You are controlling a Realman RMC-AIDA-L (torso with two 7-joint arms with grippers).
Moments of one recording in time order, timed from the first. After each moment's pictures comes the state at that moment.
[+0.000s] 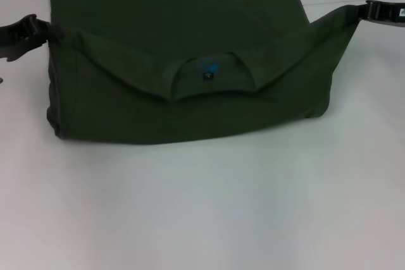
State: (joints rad) left arm -0.77 -2.01 0.45 0.61 2.24 1.14 -2.33; right arm 0.65 2.02 -0.47 -0.87 -2.35 -1.15 2.23
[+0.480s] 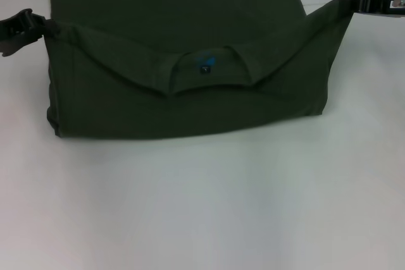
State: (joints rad) left arm -0.78 -2.00 0.45 0.62 2.24 1.13 -2.34; right arm 0.67 2.02 -0.53 -0.87 -2.35 -1.09 2.23
